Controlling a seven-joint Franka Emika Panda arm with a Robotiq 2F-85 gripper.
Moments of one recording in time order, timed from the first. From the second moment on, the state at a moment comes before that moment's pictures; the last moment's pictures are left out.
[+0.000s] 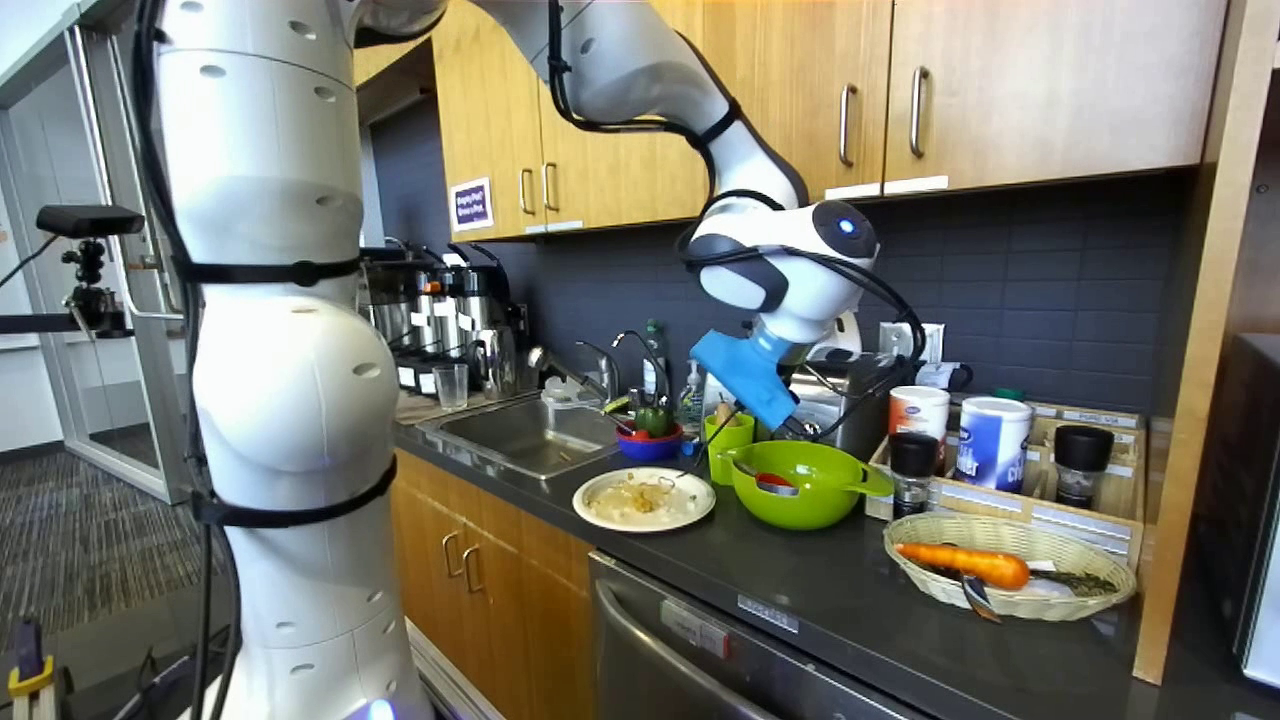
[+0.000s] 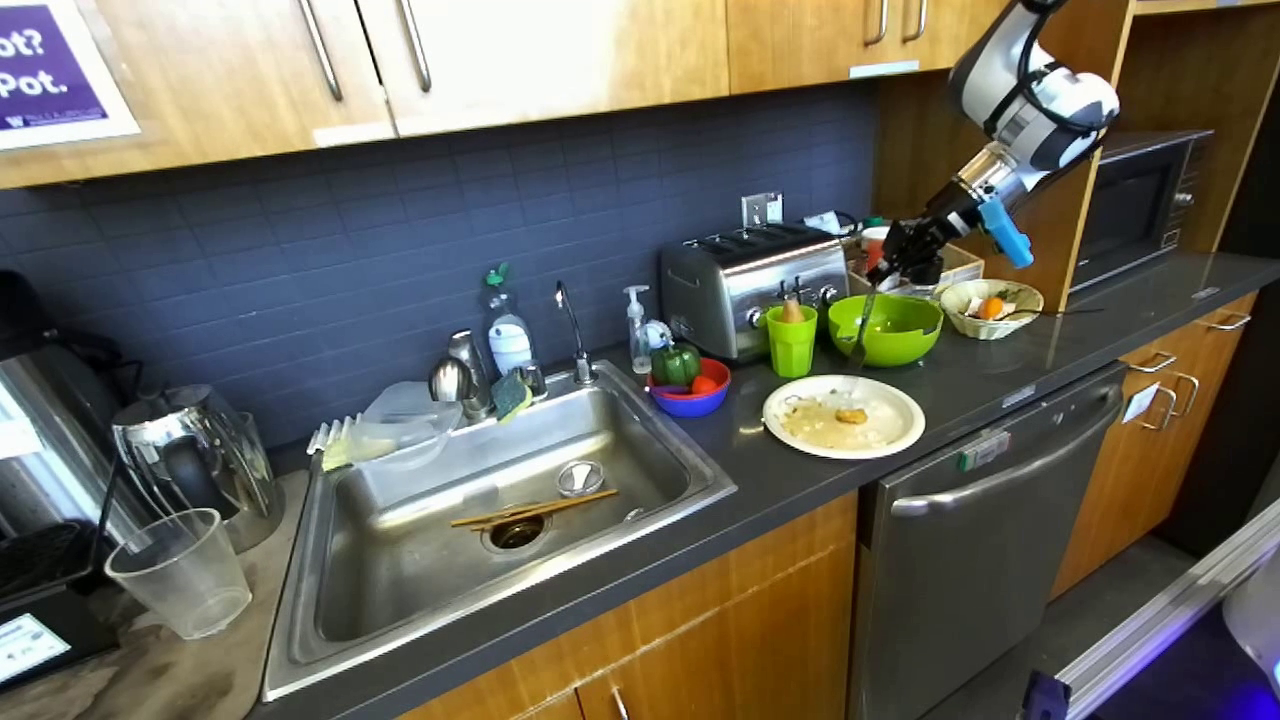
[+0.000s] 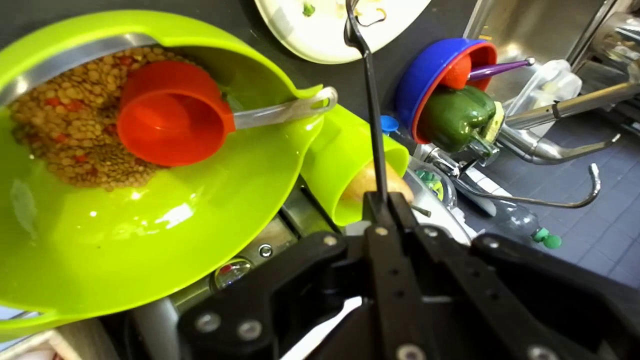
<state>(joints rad) -0.18 0.03 -0.17 -2.37 1.20 2.30 -1.17</state>
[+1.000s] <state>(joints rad) -0.11 -0.28 -0.09 -2.64 1.20 2.61 -1.19</state>
